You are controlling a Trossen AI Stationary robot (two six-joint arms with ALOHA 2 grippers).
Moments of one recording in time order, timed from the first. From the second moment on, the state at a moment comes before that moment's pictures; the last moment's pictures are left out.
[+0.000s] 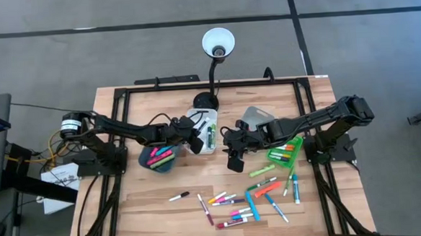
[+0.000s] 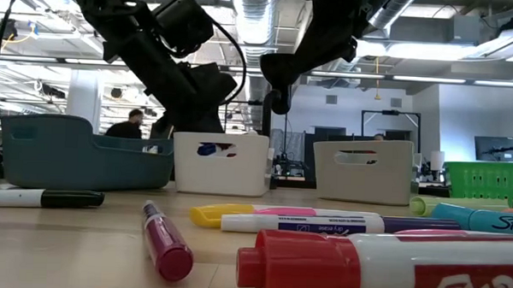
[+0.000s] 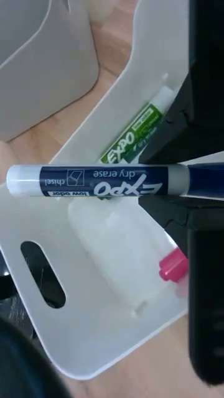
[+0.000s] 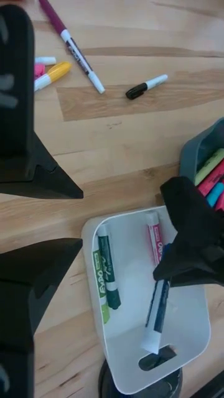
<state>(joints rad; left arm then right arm) 0.05 1.57 0.71 0.12 -0.40 -0.47 0.17 1.56 1.21 -0.51 0.24 0.28</state>
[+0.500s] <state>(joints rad) 0.05 1.57 0.71 0.12 -0.40 -0.47 0.17 1.56 1.21 -0.51 0.24 0.28</state>
